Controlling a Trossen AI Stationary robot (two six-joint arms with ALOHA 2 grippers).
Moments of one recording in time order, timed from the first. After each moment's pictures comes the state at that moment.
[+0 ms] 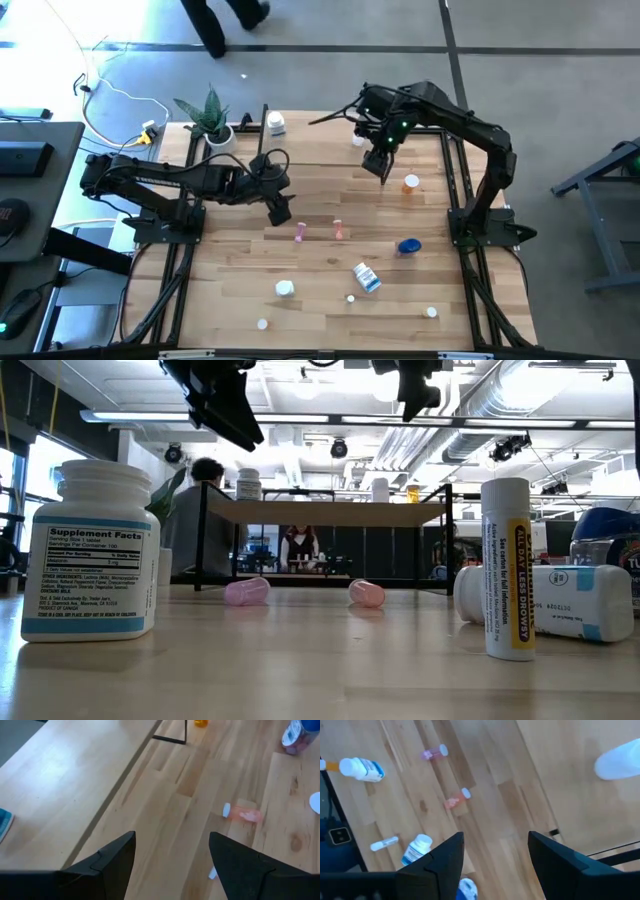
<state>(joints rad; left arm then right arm) 0.07 1.28 1.04 -0.58 -0.43 -0.23 -0.36 1.76 2.08 -1.57 -0.22 0.09</state>
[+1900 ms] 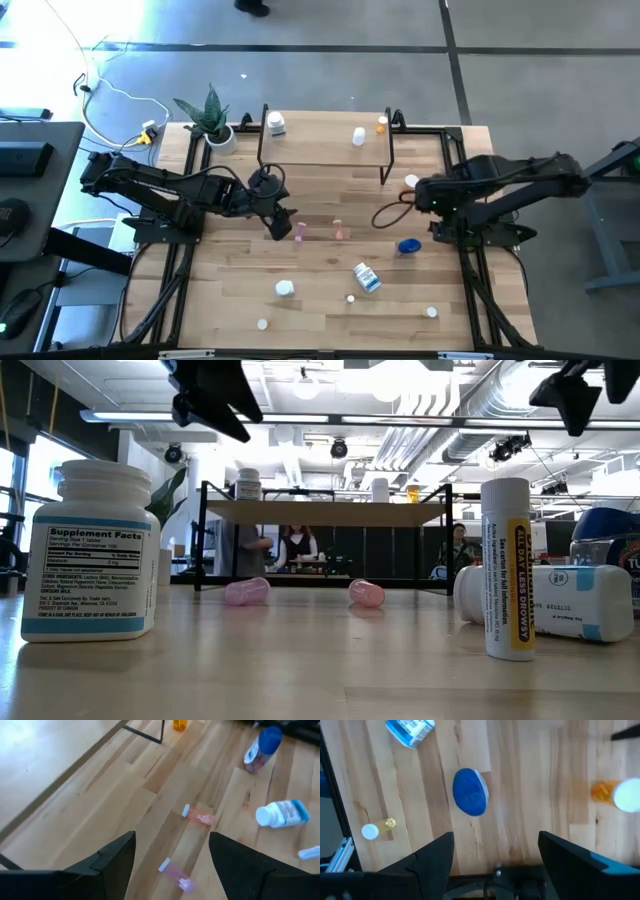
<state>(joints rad) -0.05 1.28 1.04 -0.58 -0.43 -0.54 0.15 1.10 1.20 -1.45 -0.08 0.26</state>
